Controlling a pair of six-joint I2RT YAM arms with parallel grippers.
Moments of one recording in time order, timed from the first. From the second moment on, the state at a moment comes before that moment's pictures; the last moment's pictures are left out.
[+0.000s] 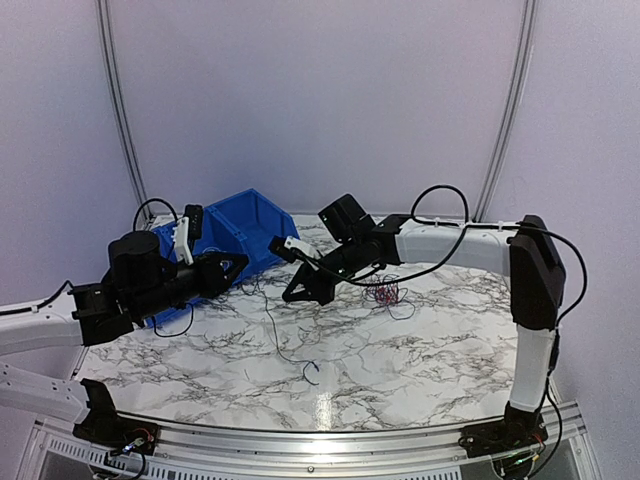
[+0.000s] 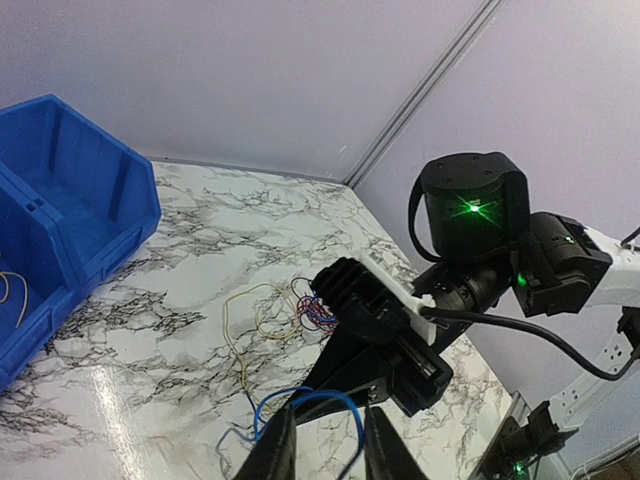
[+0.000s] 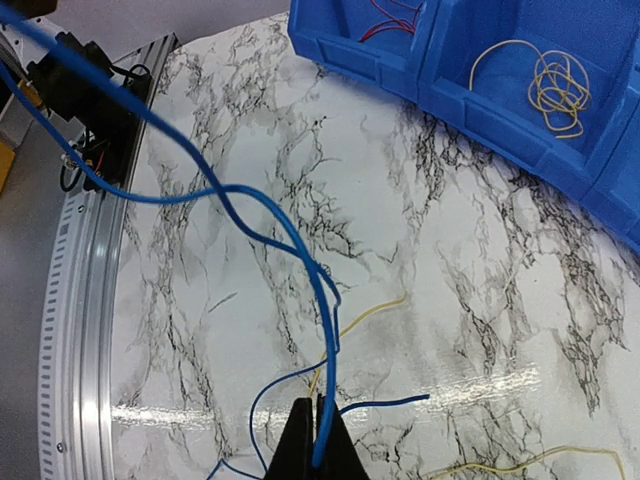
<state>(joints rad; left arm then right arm) -0.88 1.01 0.66 0.17 -0.09 -0.60 0.84 1.98 1.58 -0.44 -0.64 -0.29</state>
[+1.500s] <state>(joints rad) -1.25 1.78 0.77 0.19 -0.24 -0.84 0.77 1.69 1.34 -0.39 -0.52 -0.32</state>
